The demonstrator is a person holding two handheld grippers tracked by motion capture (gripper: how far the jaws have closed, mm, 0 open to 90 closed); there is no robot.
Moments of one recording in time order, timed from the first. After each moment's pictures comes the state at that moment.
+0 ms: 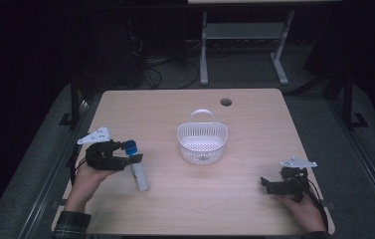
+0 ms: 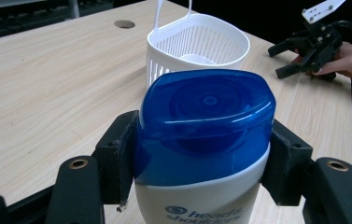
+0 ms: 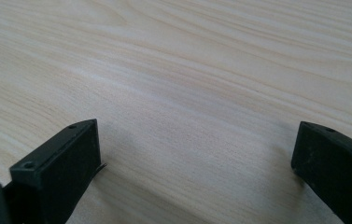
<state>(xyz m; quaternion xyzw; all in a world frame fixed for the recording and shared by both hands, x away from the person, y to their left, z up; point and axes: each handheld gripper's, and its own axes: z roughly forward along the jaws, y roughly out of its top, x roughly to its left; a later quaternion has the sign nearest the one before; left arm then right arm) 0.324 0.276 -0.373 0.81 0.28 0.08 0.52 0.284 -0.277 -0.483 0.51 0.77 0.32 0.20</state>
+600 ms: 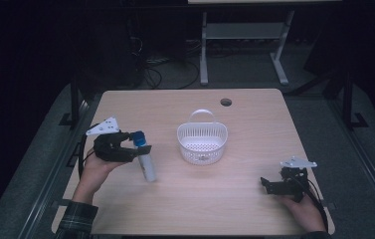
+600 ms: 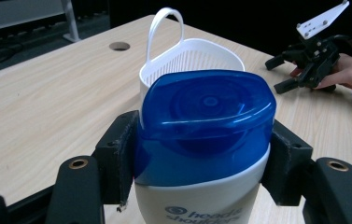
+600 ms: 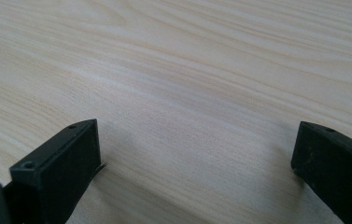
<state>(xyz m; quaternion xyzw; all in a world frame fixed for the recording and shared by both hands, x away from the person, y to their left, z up) 0.339 0.249 -0.350 0.81 0.25 0.09 0.52 0.284 -0.277 -0.483 0.51 0.77 0.32 0.20</state>
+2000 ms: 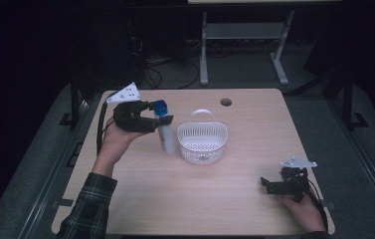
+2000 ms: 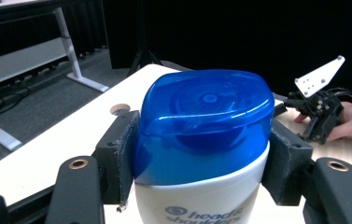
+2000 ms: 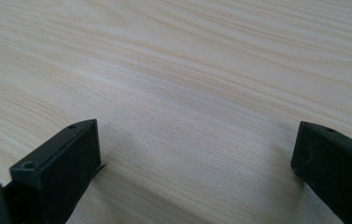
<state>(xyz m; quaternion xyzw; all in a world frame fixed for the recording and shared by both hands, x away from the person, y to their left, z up) 0.377 0.186 -0.284 0.80 0.21 0.13 0.55 0.283 -0.277 -0.483 0.51 0.77 0.32 0.20</state>
